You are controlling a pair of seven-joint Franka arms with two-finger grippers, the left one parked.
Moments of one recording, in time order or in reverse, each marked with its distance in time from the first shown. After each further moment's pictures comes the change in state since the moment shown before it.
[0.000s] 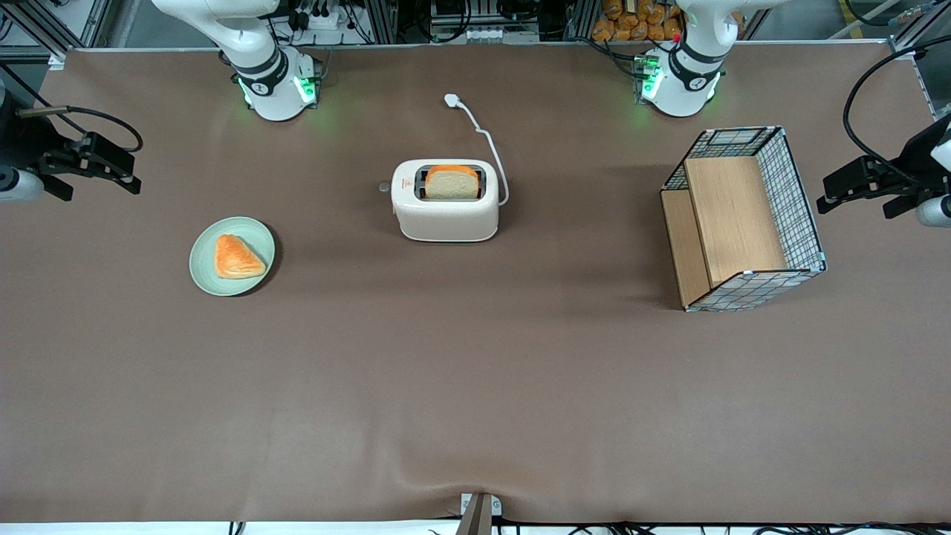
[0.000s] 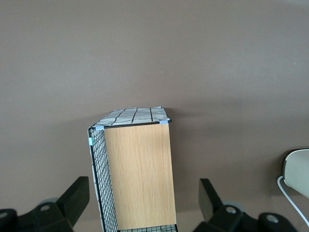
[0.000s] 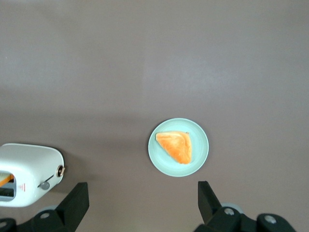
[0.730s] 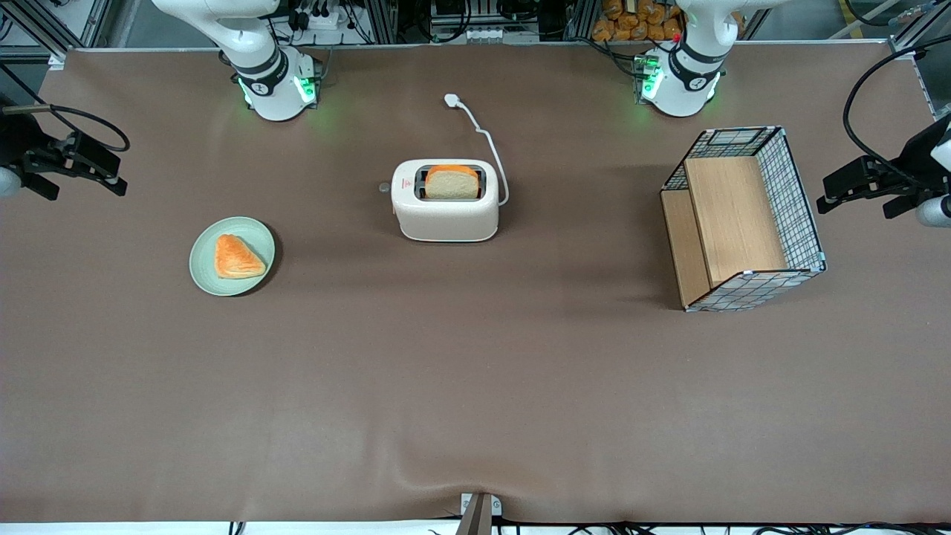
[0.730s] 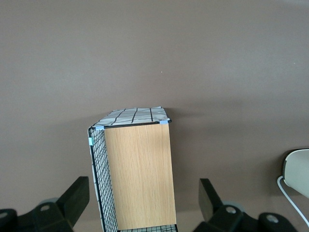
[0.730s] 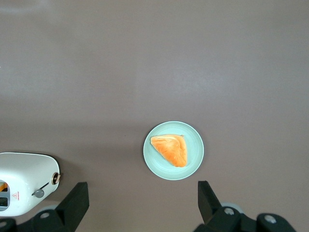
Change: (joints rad) arm -0.012 -0.045 -0.015 -0.060 -0.001 0.039 0.001
